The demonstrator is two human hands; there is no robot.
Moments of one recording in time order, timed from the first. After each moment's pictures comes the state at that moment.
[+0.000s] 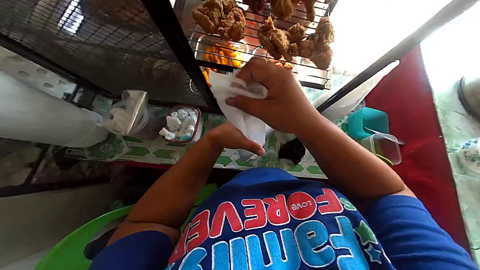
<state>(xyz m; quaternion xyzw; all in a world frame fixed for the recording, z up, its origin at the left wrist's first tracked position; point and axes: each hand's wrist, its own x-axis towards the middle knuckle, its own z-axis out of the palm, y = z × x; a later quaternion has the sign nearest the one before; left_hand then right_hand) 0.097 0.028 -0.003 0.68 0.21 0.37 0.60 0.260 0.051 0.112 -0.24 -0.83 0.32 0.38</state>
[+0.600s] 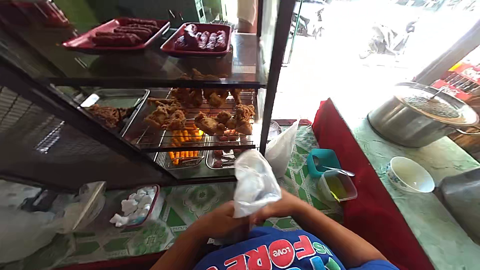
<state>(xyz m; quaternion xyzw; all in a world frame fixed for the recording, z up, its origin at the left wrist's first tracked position) 0.220 -0.010 0.014 0.70 0.26 0.20 0.64 0.450 -0.005 0.015 -0.29 -0.68 0.55 0.40</state>
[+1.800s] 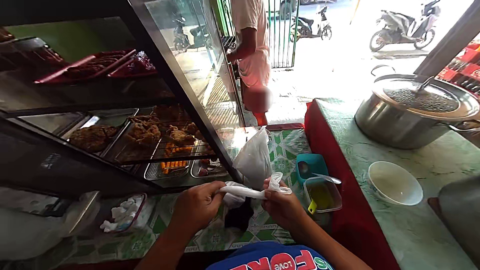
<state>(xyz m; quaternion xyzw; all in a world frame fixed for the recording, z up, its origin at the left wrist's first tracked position) 0.316 -0.007 0.059 0.81 0.51 0.28 0.01 0.561 -0.028 0.009 -0.19 -0.26 0.75 0.58</state>
